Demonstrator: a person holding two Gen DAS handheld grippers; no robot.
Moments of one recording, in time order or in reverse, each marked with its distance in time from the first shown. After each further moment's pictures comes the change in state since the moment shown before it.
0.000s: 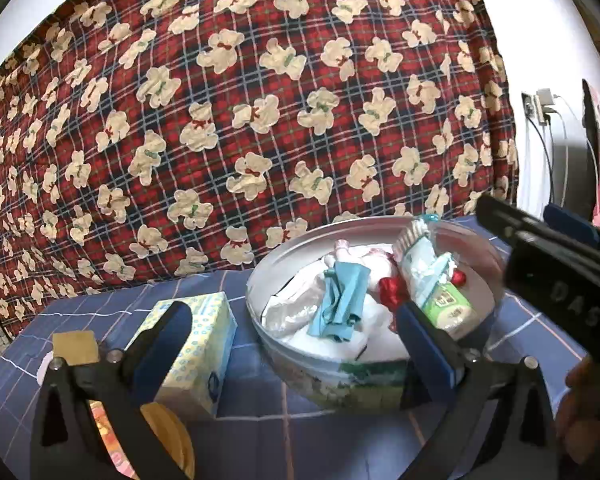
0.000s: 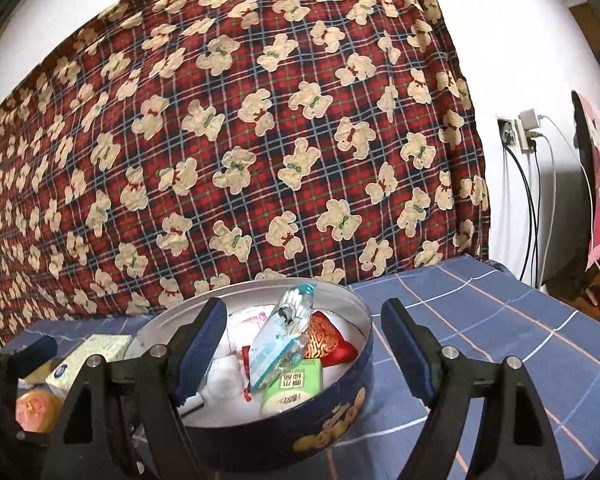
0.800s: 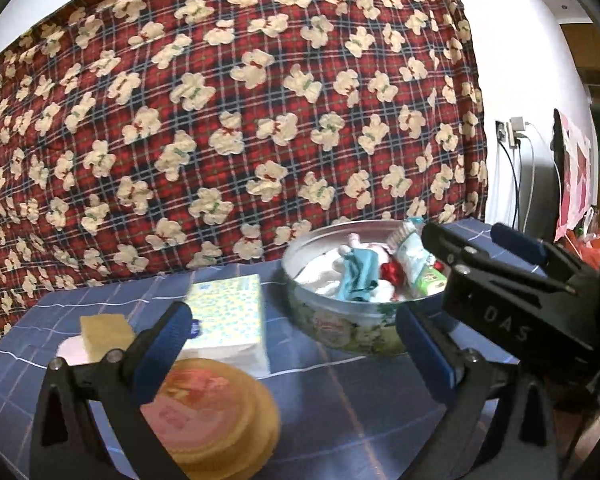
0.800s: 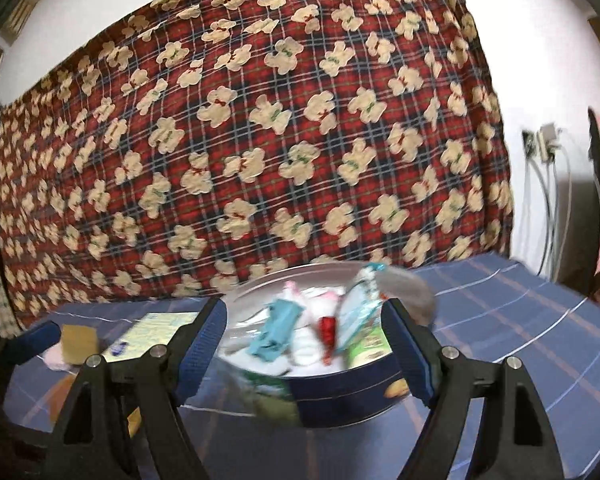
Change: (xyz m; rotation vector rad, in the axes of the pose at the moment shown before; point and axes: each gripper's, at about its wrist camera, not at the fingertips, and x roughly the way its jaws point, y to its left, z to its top) left arm -0.061 0.077 -0.022 -0.045 -0.037 -0.119; right arm -0.042 0.072 -0.020 -0.017 0.011 0.079
